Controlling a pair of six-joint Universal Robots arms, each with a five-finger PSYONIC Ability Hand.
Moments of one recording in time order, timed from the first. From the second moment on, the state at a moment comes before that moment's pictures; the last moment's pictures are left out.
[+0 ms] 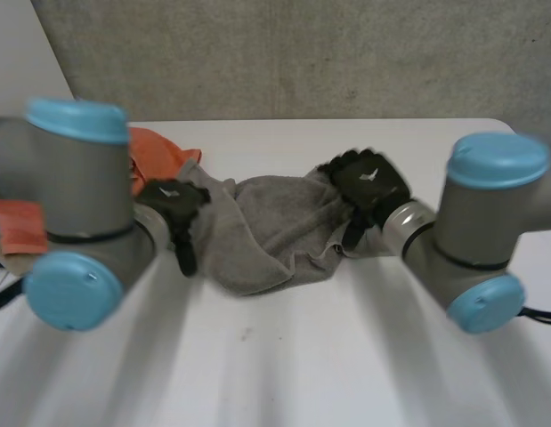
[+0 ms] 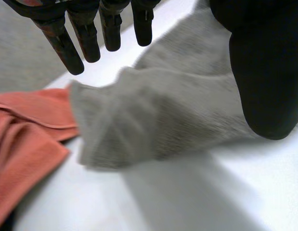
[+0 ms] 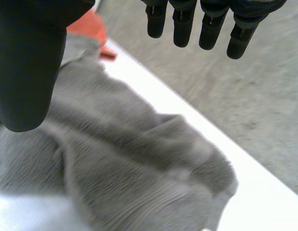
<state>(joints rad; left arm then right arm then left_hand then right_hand) 4.19 -2.09 -1.18 2.81 -1.73 3.42 2.05 -1.03 1.32 -0.09 1.43 2.82 0.20 0.20 0.21 0.20 0.05 0.22 0.21 0.21 0.22 0.05</state>
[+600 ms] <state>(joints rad) 4.39 -2.39 -0.83 2.84 -1.10 3.85 1.90 -1.10 1.50 0.01 1.39 2.83 0.56 0.55 0.55 0.56 0.38 0.22 0.21 0.21 0.22 0.05</state>
